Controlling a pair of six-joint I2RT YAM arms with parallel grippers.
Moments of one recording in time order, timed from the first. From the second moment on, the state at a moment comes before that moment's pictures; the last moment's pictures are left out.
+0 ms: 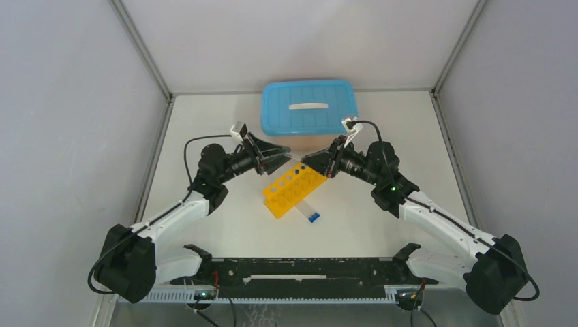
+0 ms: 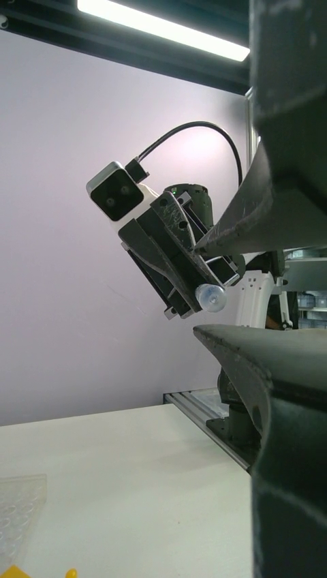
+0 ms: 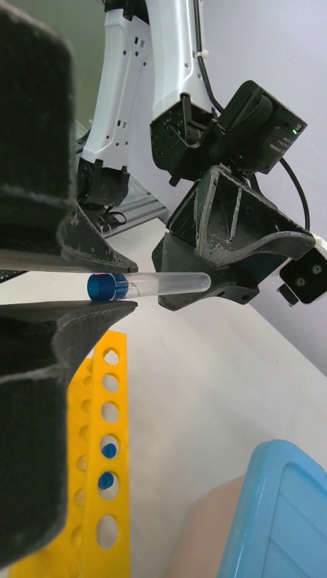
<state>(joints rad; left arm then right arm) -0.45 1.17 0.60 0.60 0.61 -1.61 0.62 1.07 0.73 0.30 -0.43 0.63</state>
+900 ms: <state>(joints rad) -0.43 0.95 0.71 -0.09 0.40 -1.16 0.50 0.99 1.11 -0.41 -0.07 0.46</state>
